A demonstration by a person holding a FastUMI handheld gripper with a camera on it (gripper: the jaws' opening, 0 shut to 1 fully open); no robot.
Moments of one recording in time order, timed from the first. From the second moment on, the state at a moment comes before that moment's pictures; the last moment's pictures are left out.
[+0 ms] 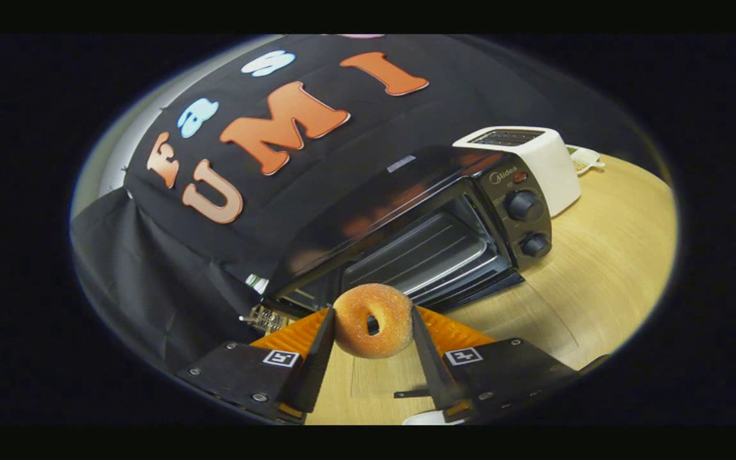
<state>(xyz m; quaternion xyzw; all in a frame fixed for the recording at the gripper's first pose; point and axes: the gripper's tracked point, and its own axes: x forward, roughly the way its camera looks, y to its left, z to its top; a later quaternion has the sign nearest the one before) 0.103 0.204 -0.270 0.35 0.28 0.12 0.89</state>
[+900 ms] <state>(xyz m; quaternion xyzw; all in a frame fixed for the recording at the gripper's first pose) 0.145 0.201 -0.295 0.32 0.29 0.07 0.90</state>
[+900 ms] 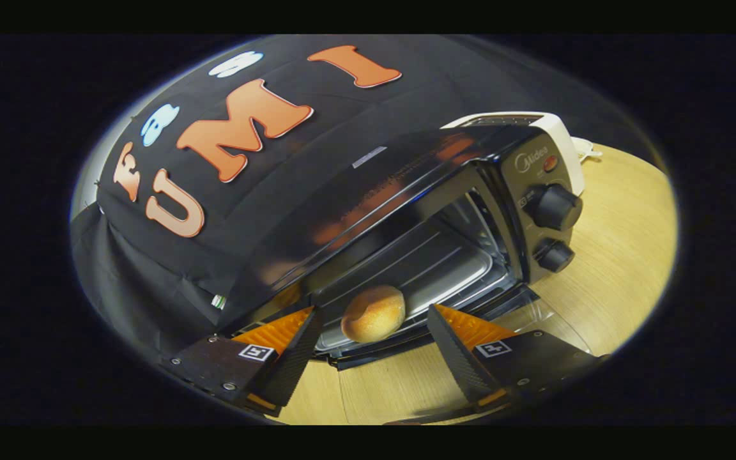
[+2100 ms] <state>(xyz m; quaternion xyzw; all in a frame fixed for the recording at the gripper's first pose) -0.044 0.154 -0.367 0.07 0.36 0.07 0.93</state>
